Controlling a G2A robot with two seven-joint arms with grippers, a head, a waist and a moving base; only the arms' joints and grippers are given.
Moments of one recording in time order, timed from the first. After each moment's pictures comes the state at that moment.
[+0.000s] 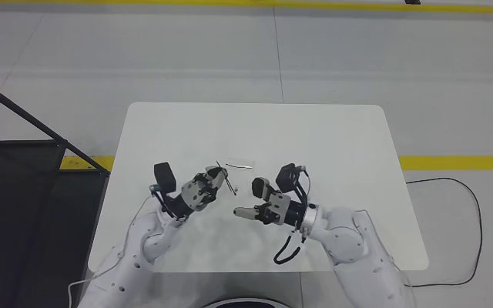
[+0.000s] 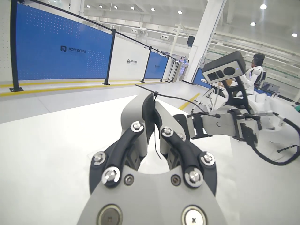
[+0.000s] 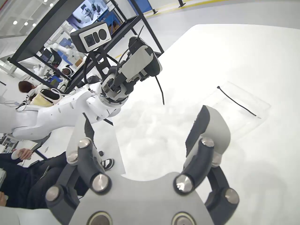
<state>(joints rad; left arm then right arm) 1.31 -1.15 -1.21 -1.50 1.04 -0.74 0.49 -1.22 -1.28 1.17 -1.71 -0.51 -0.57 0.67</state>
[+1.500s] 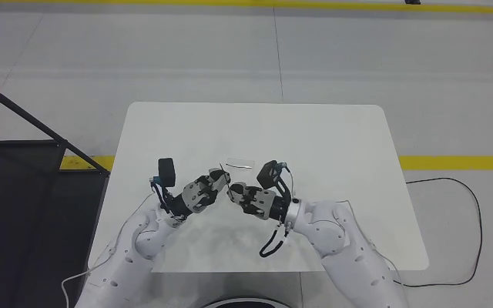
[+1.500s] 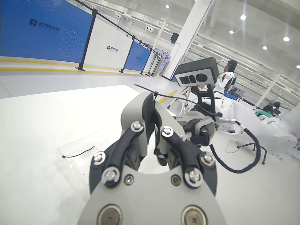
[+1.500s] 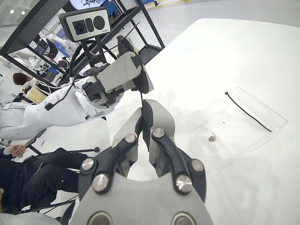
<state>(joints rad) 1.30 -1.15 -1.24 -1.50 0.82 -0.88 0.27 -1.12 -1.29 1.03 -1.62 -0.61 -0.53 0.53</state>
